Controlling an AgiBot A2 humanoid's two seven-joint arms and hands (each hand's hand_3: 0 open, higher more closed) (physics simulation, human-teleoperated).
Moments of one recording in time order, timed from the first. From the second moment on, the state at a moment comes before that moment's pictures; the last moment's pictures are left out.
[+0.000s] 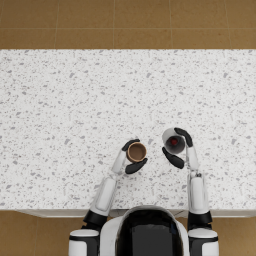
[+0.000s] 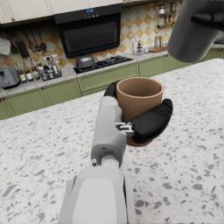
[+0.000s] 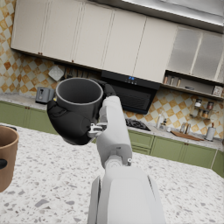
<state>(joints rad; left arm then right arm) 0.17 1.51 0.35 -1.63 1.68 -0.03 0.00 0.24 -1.36 0.07 1.91 1.61 0.09 0.00</state>
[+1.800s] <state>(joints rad) 0.35 1.54 0.38 -1.42 1.79 -0.04 0.00 0.34 -1.52 0.34 1.91 3.34 0.10 0.01</state>
